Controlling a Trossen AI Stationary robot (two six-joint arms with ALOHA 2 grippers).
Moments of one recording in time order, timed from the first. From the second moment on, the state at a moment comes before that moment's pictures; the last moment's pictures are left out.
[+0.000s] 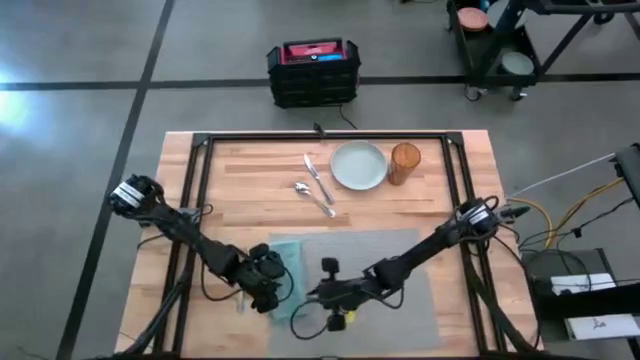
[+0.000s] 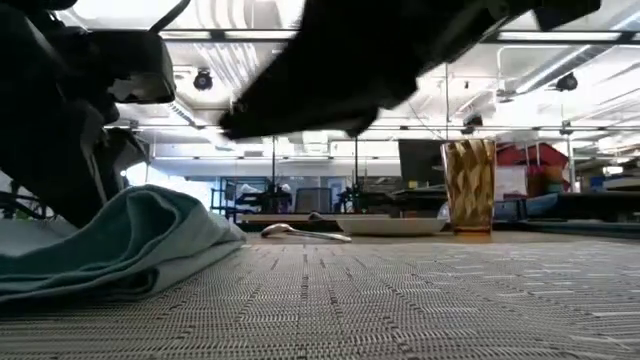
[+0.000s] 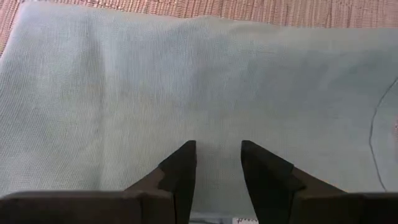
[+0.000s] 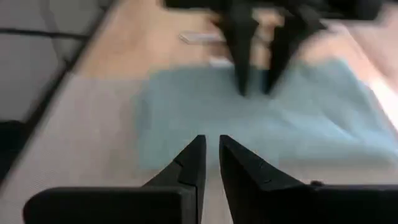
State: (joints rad) left arm -0.59 1.59 0.79 -0.27 -0.28 -0.80; right arm 0.48 2.07 1.25 0.34 0.28 0.16
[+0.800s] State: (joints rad) left arm -0.59 1.50 0.82 -0.37 -0.37 -0.77; right arm 0.46 2.24 1.39 0.37 0.21 0.09
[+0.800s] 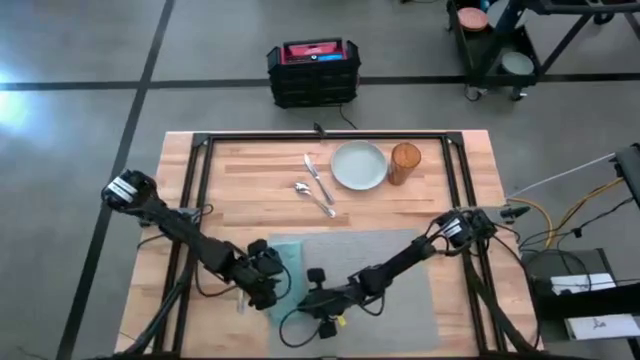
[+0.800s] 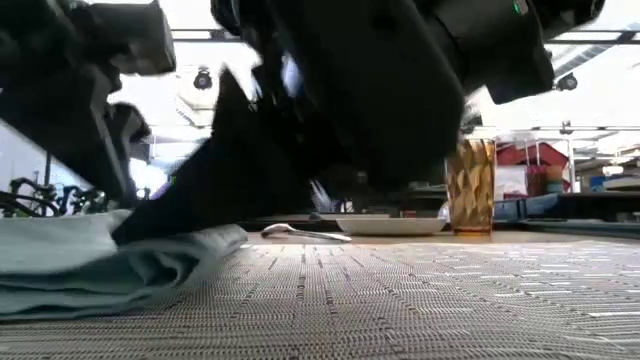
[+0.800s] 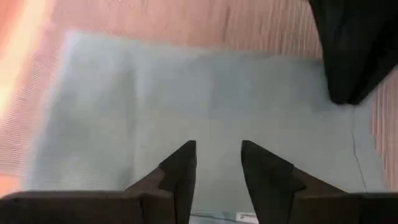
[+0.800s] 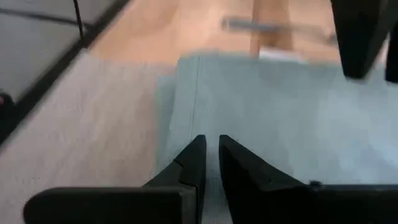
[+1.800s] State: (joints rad) left arm -0.58 1.40 0.84 -0.52 -0.41 -0.79; right arm 0.38 2.10 1.47 -0.09 0.21 0.07
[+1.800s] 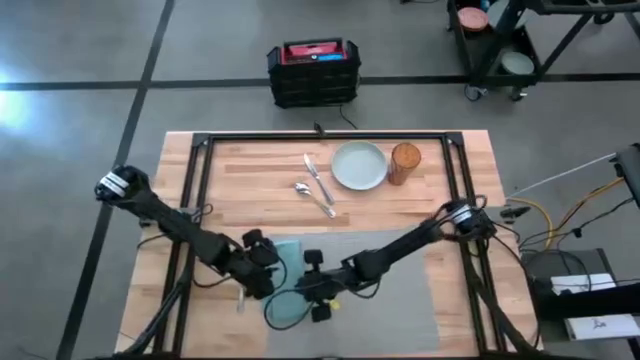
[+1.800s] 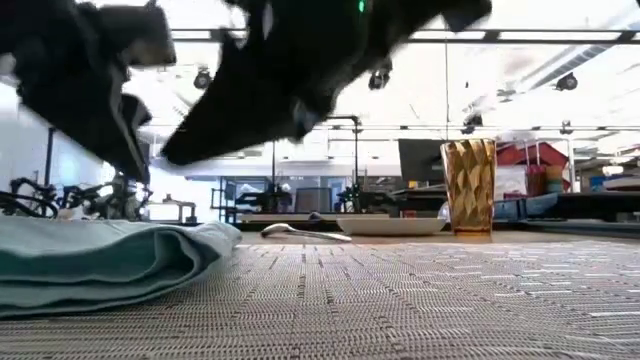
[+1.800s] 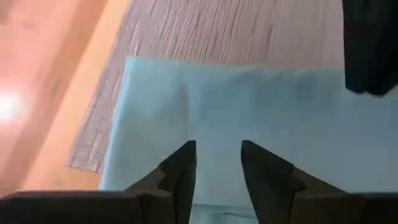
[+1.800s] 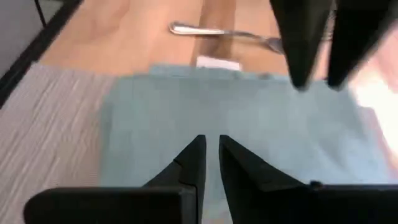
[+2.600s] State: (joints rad) left arm -0.61 1.45 0.63 -0.29 -0.33 -0.89; right arm 0.43 2.03 1.23 -0.15 0.32 0.27
